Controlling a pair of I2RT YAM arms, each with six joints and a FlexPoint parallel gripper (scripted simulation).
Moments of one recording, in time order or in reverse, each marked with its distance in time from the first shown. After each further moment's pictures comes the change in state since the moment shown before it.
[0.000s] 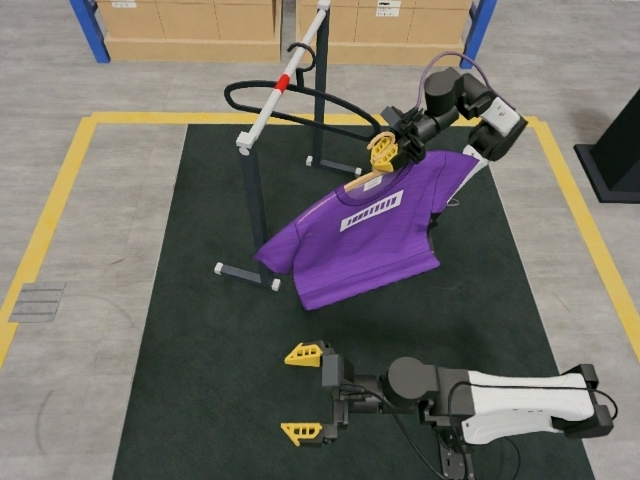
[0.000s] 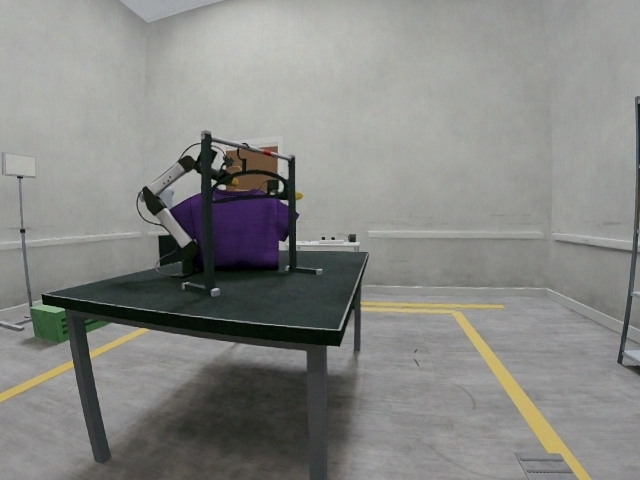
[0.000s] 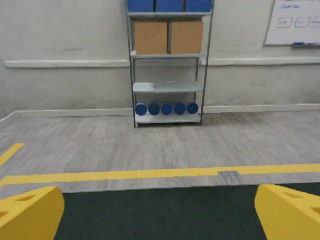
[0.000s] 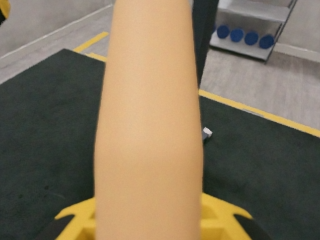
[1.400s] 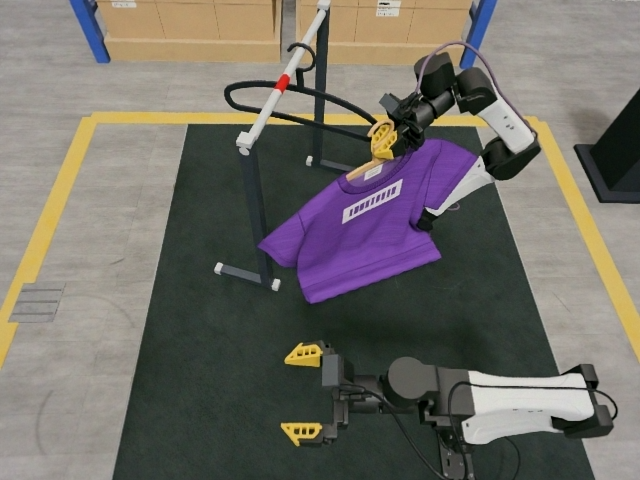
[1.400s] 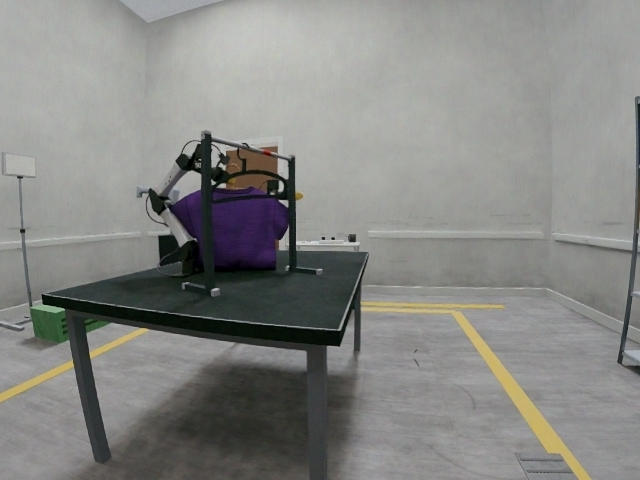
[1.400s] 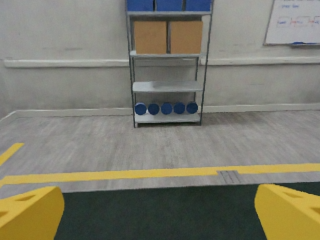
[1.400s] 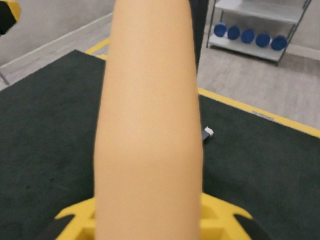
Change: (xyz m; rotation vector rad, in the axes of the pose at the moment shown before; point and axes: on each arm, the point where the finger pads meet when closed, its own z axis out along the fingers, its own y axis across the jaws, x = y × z) left arm 0.000 0.000 0.000 0.002 0.002 0.000; right arm 0.000 -0.023 -0.017 -0.062 -0.013 0.002
